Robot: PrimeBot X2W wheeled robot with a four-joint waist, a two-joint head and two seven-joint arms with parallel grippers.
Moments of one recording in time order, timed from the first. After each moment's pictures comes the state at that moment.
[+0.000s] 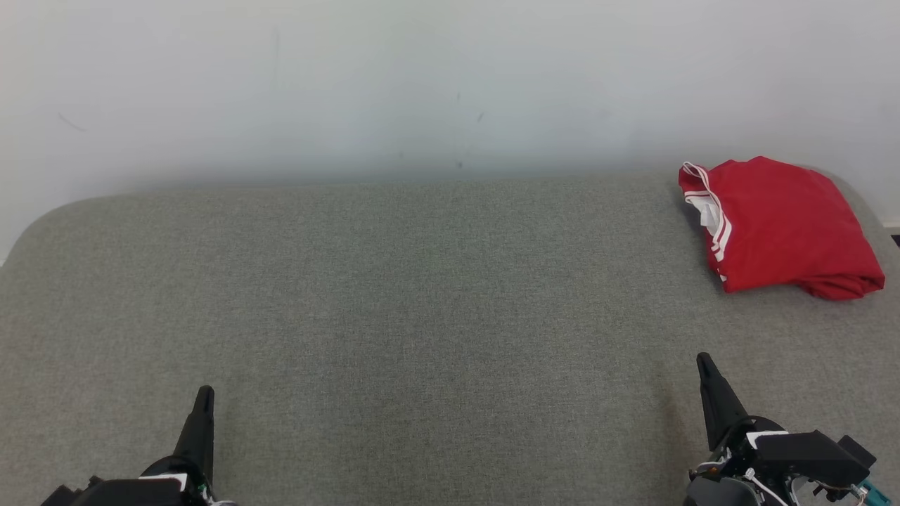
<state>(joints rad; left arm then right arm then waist) -0.10 0.05 0.11 0.25 -1.61 -0.13 0.12 -0.11 -0.05 -0.11 0.25 1.61 0.13 0.11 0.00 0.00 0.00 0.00</state>
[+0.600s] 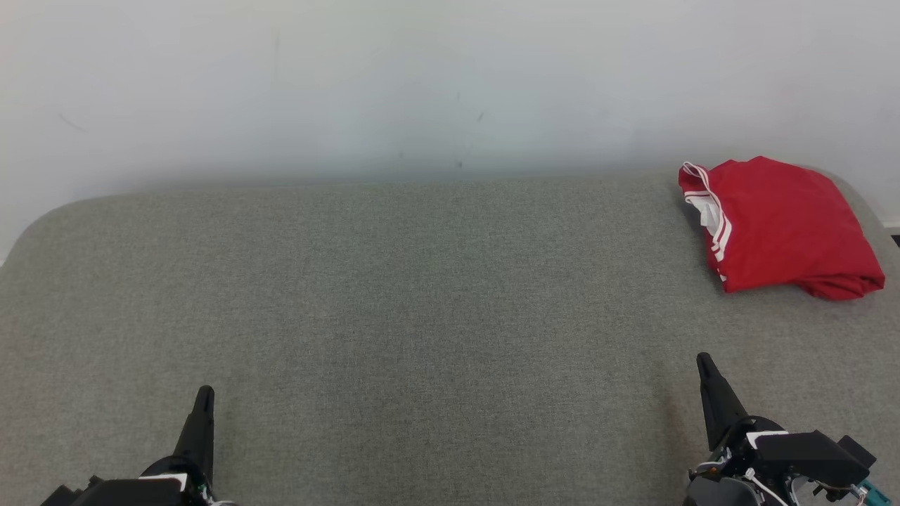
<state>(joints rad) -0.10 0.05 0.11 0.25 -1.61 -0.13 0.12 -0.11 -0.05 -0.11 0.25 1.61 0.13 0.11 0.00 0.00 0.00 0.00</state>
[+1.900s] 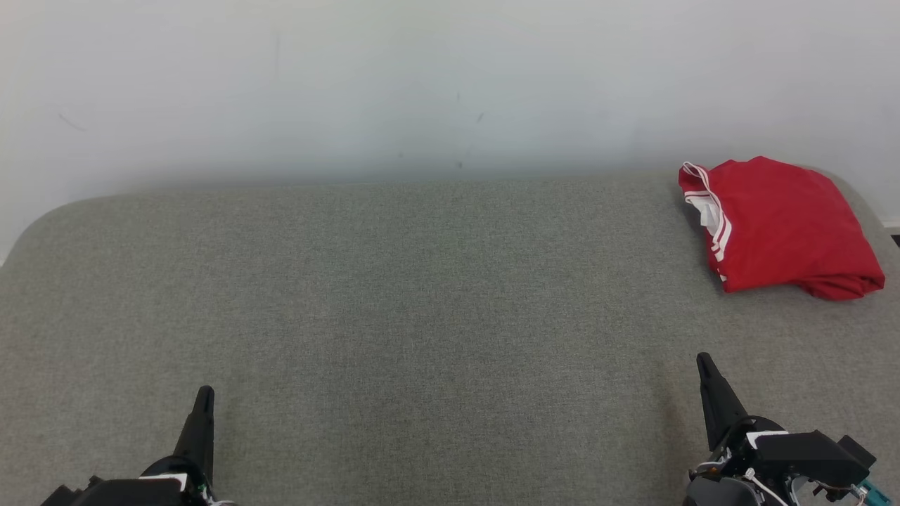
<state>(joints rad) -0.10 0.05 0.11 0.24 -1.61 -0.13 0.12 -0.11 -0.05 -0.11 0.25 1.61 0.13 0.11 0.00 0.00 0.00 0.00</state>
